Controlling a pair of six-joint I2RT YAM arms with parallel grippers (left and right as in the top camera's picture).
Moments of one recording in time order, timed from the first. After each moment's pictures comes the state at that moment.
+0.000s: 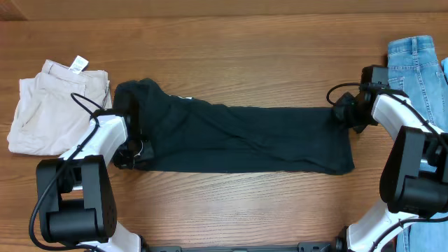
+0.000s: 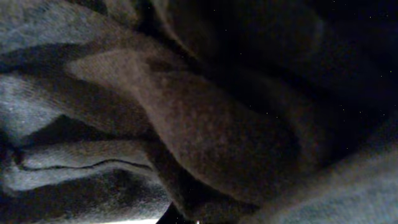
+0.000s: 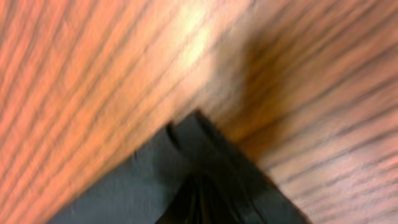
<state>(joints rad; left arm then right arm) 0.06 1.77 0.98 -0.87 -0.07 -0.23 -0.19 1.92 1.18 -0.60 -0.14 0.56</state>
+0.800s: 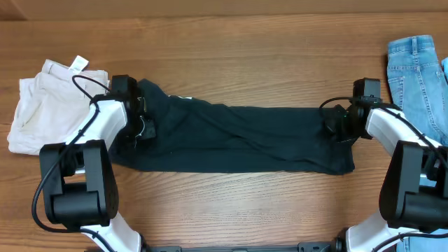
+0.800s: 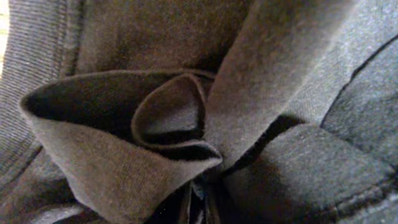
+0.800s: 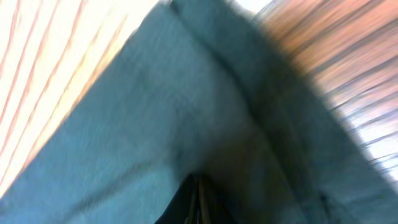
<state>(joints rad) 0.06 1.88 1.15 -0.79 0.03 -0.15 -0.16 1.81 1.01 -0.54 -0.17 0.63</state>
